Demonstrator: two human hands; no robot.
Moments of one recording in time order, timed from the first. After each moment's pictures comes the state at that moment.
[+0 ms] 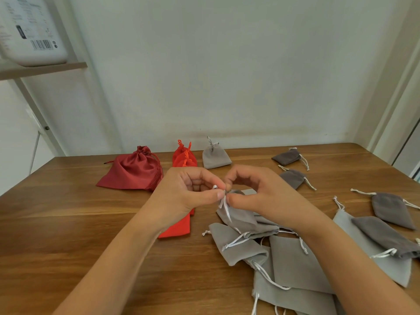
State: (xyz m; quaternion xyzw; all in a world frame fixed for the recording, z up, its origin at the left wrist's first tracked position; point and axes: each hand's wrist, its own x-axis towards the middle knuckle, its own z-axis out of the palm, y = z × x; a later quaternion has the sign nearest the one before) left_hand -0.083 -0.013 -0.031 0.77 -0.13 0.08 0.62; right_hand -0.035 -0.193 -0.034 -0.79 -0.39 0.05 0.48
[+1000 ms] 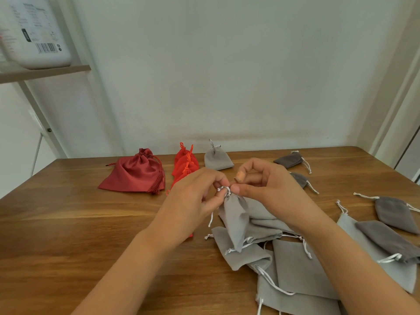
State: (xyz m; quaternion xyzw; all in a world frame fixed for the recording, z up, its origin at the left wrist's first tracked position) left_hand -0.079 -0.017 -0.046 0.89 -0.21 0.32 0.27; right_hand -0.030 -0.193 -0.036 -0.70 -0.27 0.09 0.65
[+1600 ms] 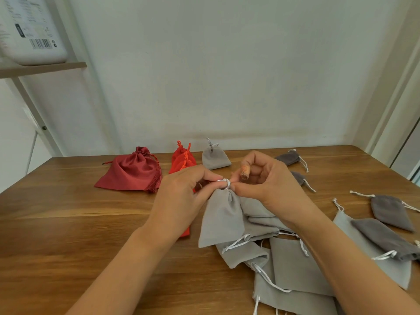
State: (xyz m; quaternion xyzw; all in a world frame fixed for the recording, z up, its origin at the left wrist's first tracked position) left_hand -0.075 -0.014 -0.049 0.85 -0.17 0.36 0.35; right_hand -0.033 -0.192 -0.033 -0.68 -0.28 0.05 0.68
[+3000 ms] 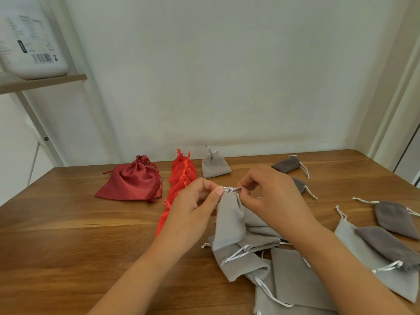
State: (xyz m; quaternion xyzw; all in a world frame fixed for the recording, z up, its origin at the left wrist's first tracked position) left_hand -0.076 -0.035 -0.054 0.78 -0.05 0.14 0.61; right_hand -0.022 -0.195 -0.046 -0.88 -0.29 -0.21 0.33
